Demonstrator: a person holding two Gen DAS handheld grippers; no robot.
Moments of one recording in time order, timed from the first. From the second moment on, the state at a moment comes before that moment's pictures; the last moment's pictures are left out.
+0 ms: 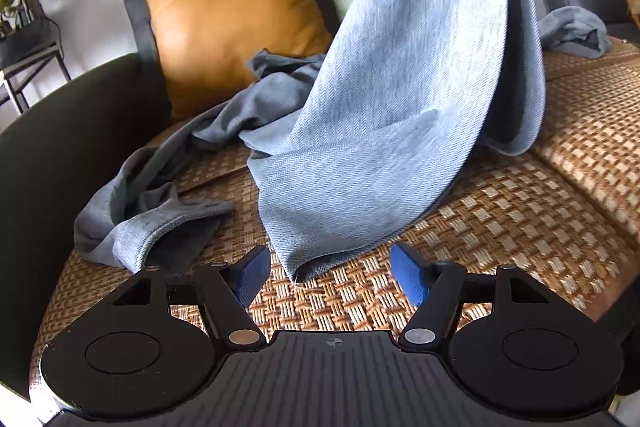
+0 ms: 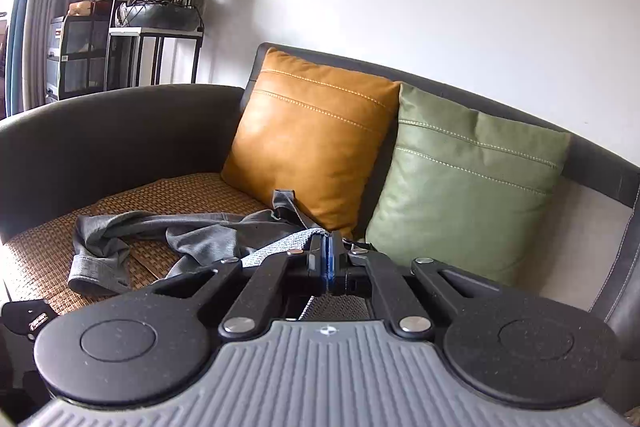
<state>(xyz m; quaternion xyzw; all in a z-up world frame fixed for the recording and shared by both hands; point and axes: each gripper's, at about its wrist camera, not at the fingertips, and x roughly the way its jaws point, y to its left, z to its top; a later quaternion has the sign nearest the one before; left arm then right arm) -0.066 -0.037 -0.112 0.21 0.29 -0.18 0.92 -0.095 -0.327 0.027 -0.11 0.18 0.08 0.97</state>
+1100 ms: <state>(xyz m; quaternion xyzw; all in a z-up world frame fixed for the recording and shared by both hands) -0.068 0.128 0.008 -0.07 0.33 -0.17 0.93 -0.160 -0.376 -0.018 -0.08 0.33 0.10 0.94</state>
